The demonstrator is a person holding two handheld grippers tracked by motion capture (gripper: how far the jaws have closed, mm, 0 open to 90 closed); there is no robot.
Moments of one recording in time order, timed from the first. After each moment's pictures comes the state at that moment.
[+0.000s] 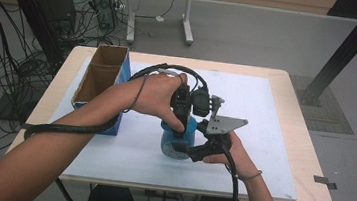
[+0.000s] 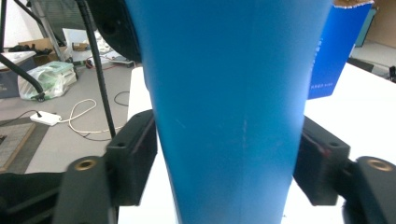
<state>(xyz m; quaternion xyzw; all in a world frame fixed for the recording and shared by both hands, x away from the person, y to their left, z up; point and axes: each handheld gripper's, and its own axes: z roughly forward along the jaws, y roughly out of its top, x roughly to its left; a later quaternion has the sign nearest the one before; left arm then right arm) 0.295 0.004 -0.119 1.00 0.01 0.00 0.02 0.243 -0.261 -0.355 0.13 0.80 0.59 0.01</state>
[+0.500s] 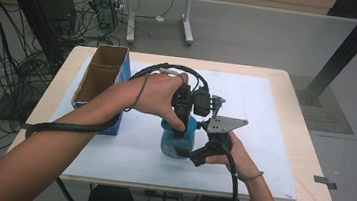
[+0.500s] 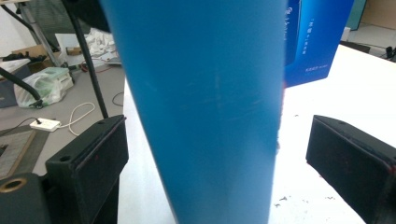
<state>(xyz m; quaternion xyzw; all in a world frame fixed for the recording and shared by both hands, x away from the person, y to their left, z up) 0.297 0.002 -0.118 1.00 0.01 0.00 0.01 0.243 -0.263 -0.360 0.16 0.80 0.58 0.00</state>
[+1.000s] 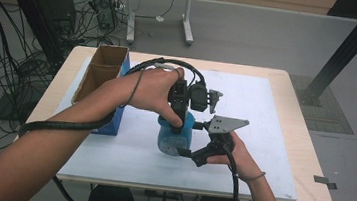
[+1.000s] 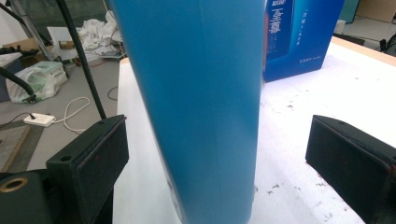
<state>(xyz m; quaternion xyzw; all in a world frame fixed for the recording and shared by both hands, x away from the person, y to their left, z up) 0.299 0.013 -0.106 1.00 0.03 0.00 0.01 0.242 -0.267 -0.358 0.17 0.81 0.57 0.01</state>
